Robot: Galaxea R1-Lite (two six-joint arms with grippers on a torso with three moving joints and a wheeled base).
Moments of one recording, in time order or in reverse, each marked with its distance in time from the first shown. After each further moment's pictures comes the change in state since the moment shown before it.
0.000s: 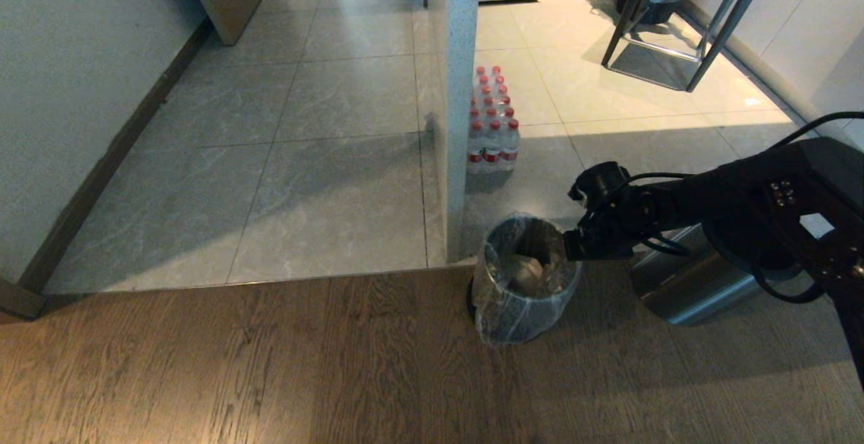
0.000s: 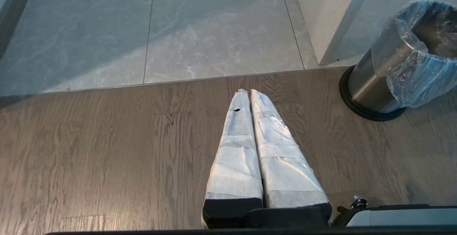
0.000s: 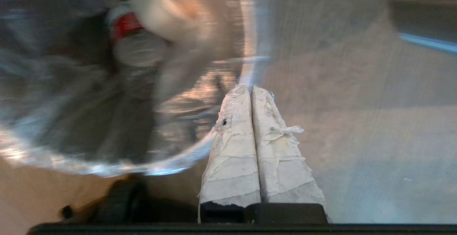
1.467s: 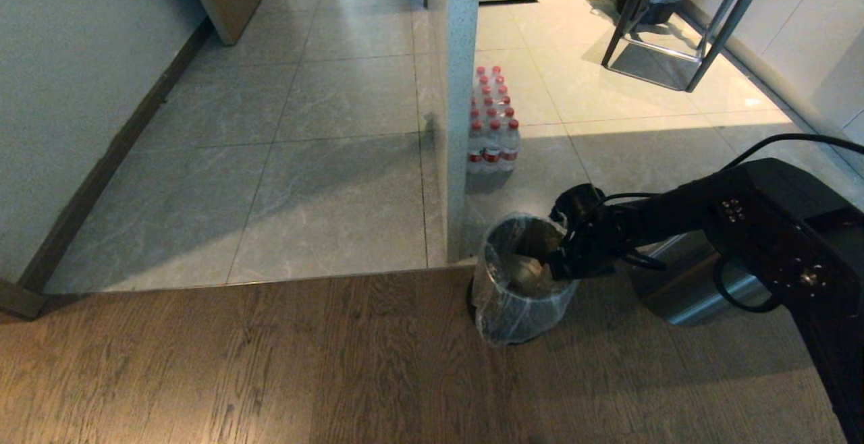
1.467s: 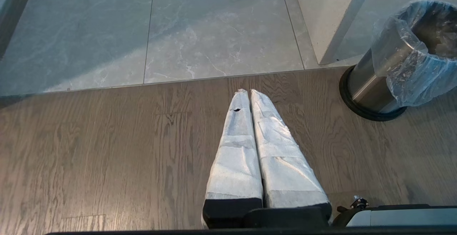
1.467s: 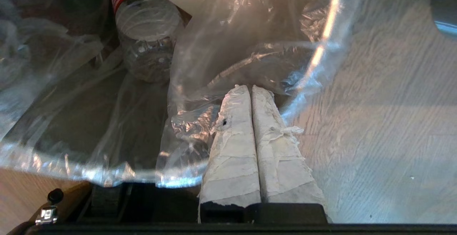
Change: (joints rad) left arm 0.000 0.000 0.000 0.000 0.000 0.000; right arm 0.033 0.110 -0.044 0.017 -0.003 -0.025
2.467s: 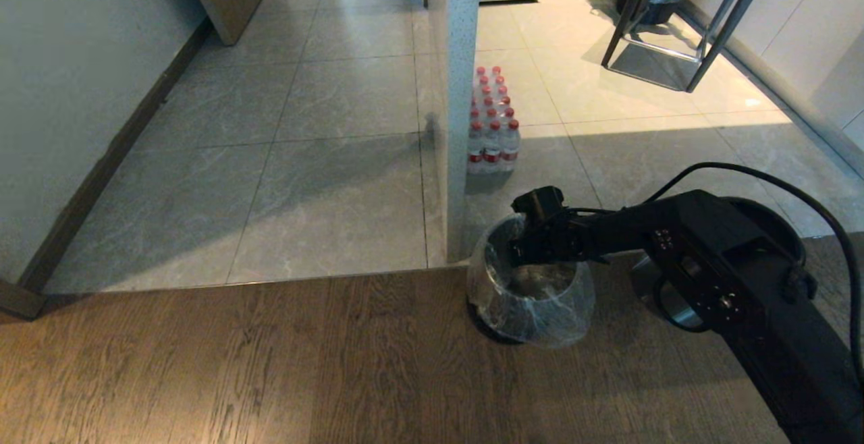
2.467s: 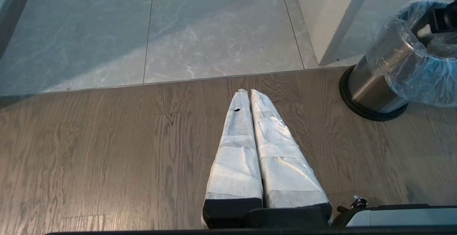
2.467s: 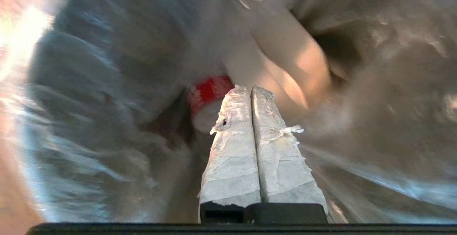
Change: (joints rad) left arm 0.000 0.000 0.000 0.000 0.000 0.000; right arm 0.091 0.189 -0.242 -0.195 -0.003 0.015
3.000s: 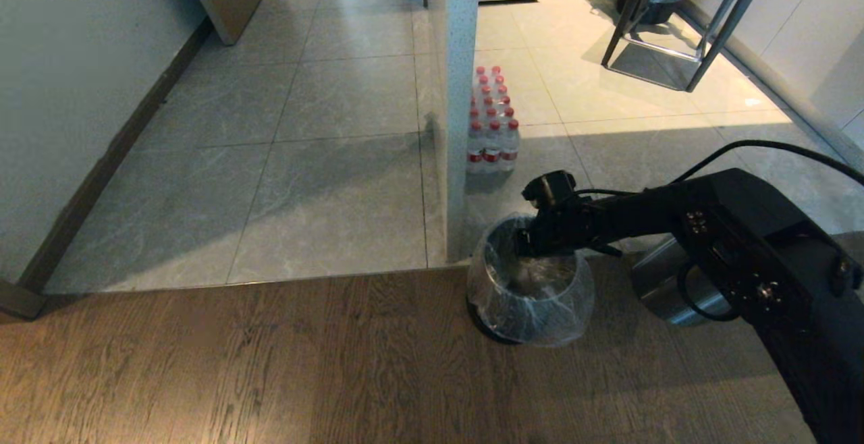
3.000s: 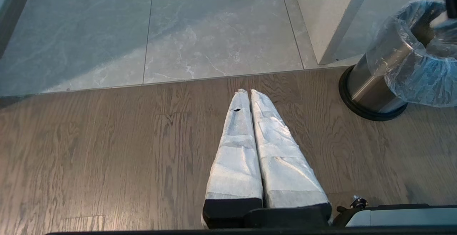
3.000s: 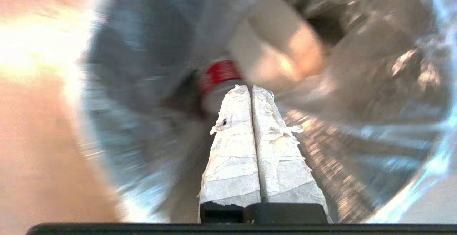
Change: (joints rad) left arm 0.000 0.000 0.000 0.000 0.000 0.000; right arm -0.005 -0.123 0.073 0.078 0.078 0.099
